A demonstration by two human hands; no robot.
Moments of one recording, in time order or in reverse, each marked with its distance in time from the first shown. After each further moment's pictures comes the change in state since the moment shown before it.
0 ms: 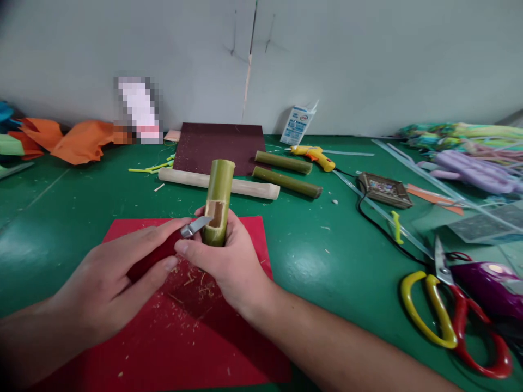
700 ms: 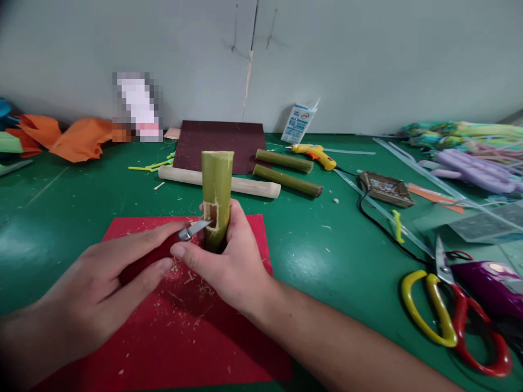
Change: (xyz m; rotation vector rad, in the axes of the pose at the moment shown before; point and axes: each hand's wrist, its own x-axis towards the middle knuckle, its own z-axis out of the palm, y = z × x) left_hand -0.011 -0.001 0.000 -0.050 0.017 -0.078; right_hand -0.001 -0.004 0.000 -0.229 0.027 -0.132
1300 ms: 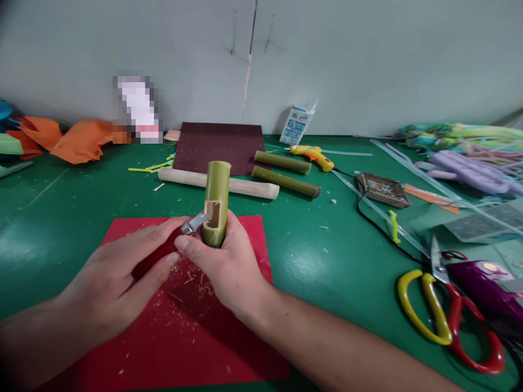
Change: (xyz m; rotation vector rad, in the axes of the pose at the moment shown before) left_hand 0.005 -0.002 0.007 0.096 0.035 0.089; right_hand -0.002 -0.001 0.004 0.047 0.042 0.119
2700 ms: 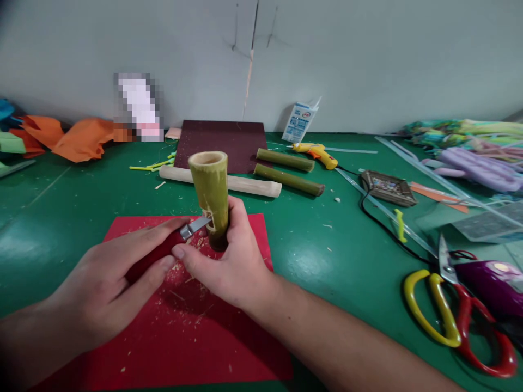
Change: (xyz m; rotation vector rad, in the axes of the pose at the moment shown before) left_hand -0.002 -0.001 -0.006 -0.021 -0.063 -0.035; right_hand 0.001 0.006 -0.009 -0.301 -0.023 -0.288
